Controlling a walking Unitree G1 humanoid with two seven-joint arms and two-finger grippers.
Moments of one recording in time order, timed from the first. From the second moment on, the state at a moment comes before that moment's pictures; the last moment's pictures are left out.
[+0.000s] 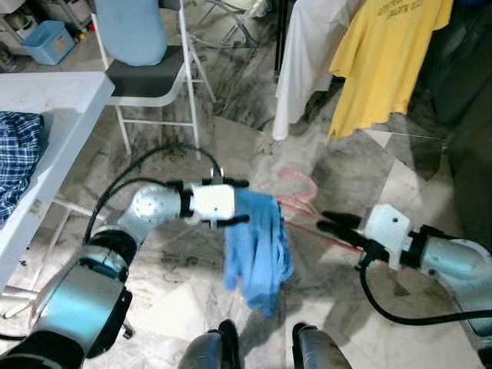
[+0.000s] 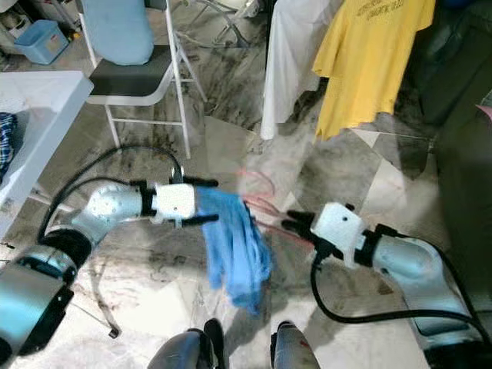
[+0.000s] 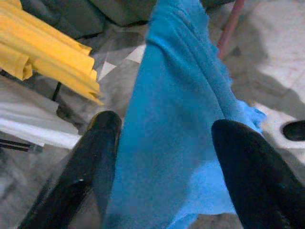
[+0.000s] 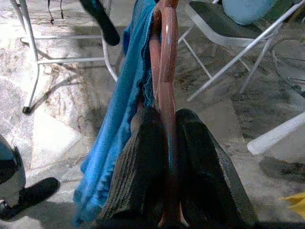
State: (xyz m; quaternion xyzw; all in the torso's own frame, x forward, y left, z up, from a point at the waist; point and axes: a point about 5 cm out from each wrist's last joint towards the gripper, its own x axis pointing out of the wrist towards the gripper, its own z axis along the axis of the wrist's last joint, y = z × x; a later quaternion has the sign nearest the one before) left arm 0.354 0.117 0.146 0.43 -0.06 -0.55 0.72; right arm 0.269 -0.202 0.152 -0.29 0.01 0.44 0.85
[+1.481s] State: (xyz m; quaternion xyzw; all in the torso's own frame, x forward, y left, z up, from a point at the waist) left arm 0.356 0.117 0.138 0.36 0.02 -0.58 0.73; right arm 0.264 -0.205 0.160 -0.33 0.00 0.48 0.82
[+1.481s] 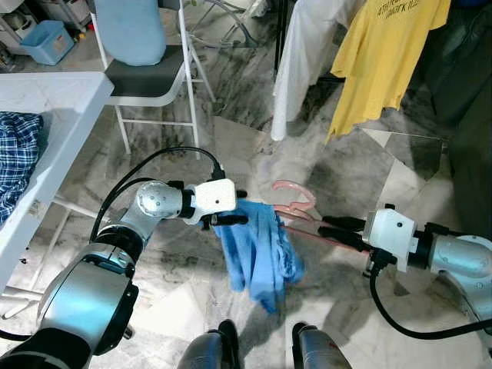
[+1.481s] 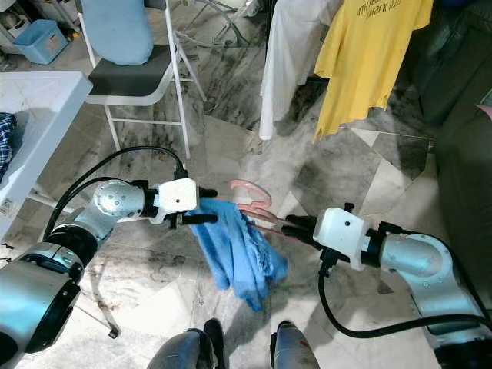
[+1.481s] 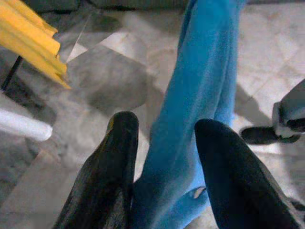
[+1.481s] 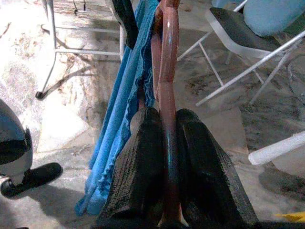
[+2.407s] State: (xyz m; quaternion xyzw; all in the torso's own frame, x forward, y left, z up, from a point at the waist) left arm 0.350 0.118 0.133 0.33 0.04 -0.62 0.71; right arm 0.265 -0.205 0.158 -0.34 0.01 0.48 0.81
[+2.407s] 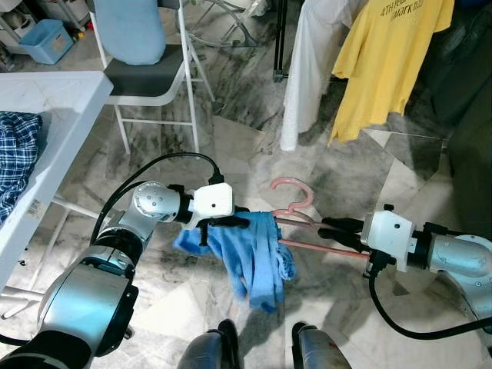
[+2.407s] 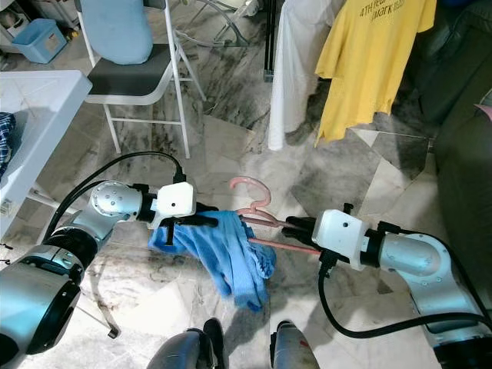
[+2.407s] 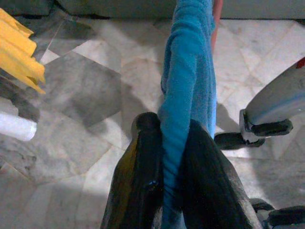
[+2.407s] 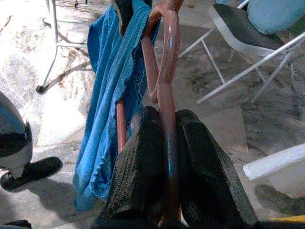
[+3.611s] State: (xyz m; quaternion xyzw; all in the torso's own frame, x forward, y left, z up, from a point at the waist) left arm 0.362 0.165 0.108 0.14 0.02 -0.24 0.96; right arm 0.304 -0.211 0.152 -0.15 -0.11 0.11 0.98
